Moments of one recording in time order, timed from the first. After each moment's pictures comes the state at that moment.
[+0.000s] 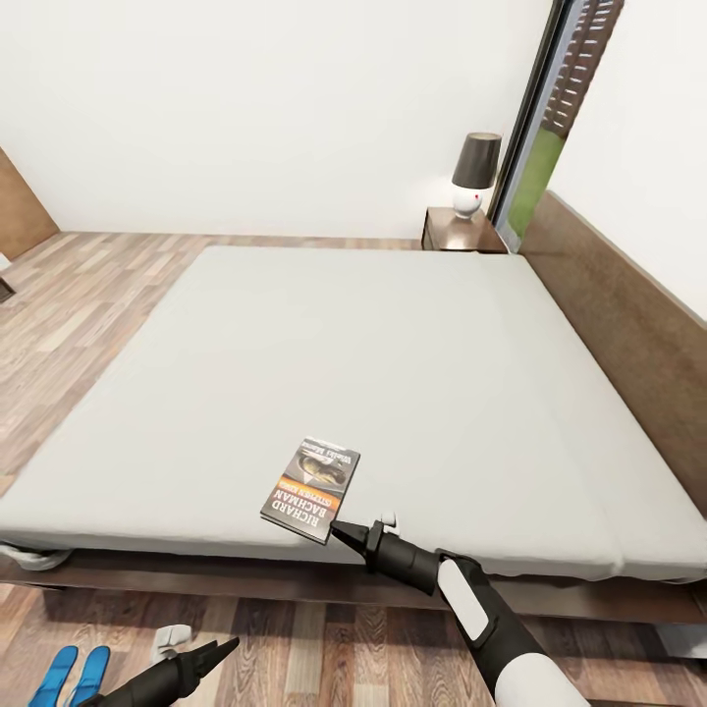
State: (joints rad) left arm -0.32 0.27 0.03 -0.41 0.46 0.09 -1.06; right arm -0.54 0.13 0.05 -0.69 -0.68 0.76 0.91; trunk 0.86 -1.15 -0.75
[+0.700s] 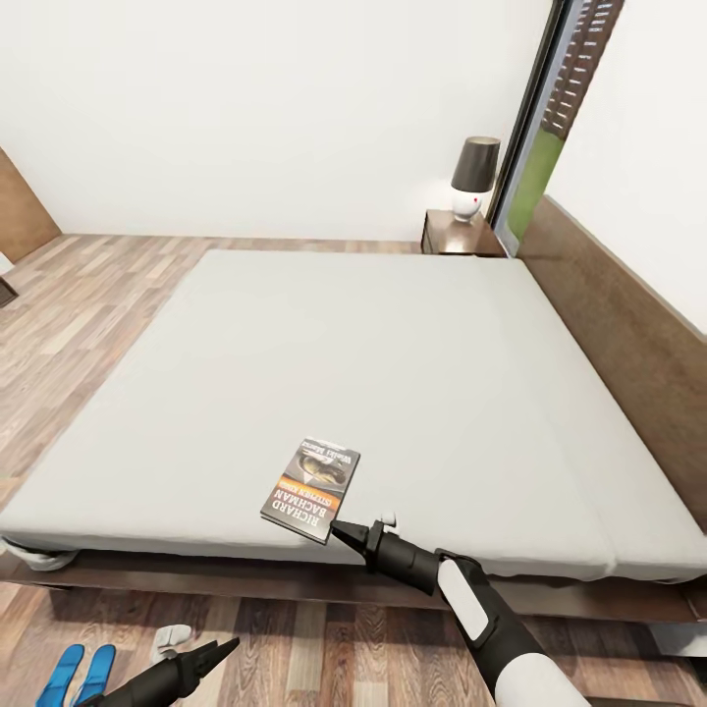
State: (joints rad) left arm -0.32 0.27 0.03 -0.41 0.46 0.09 -1.06; right arm -0.54 0.13 0.05 -0.69 -0.68 0.76 0.91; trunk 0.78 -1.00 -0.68
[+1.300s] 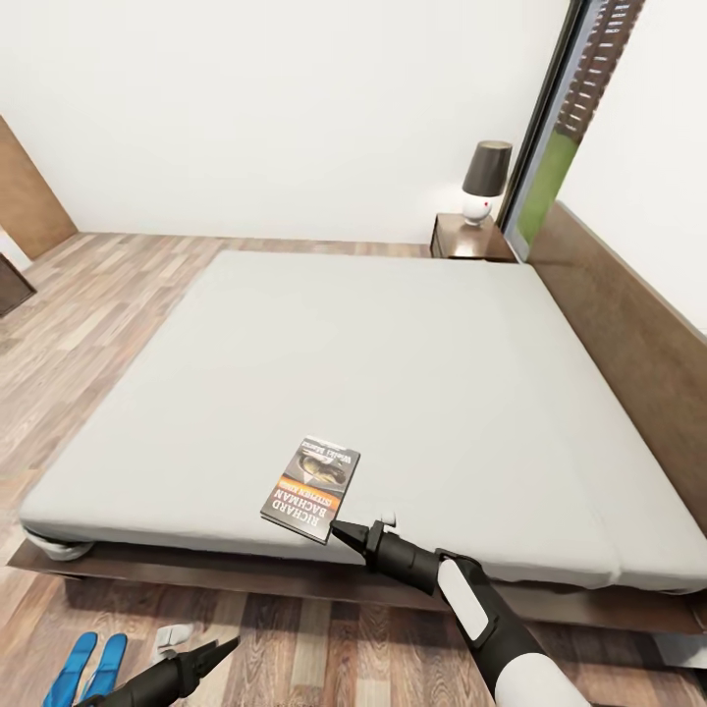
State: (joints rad) left arm -0.32 0.27 0.03 -0.41 0.46 0.09 -1.06; right arm -0.54 0.13 0.05 -0.70 -0.68 0.76 0.91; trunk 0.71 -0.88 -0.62
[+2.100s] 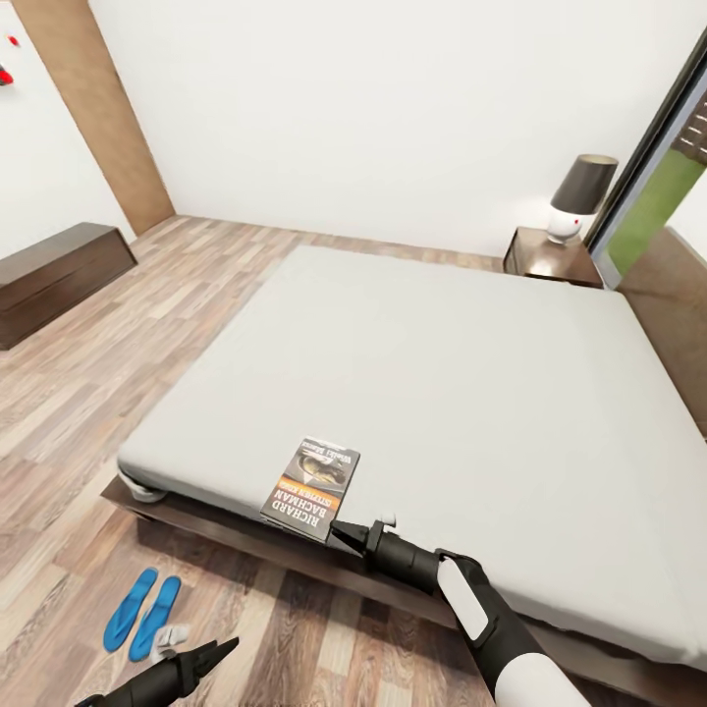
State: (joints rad) left arm -0.32 0.27 0.03 -0.41 0.47 0.10 -1.06; right arm -0.54 0.13 0.05 -0.70 -0.67 0.75 0.91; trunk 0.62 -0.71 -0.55
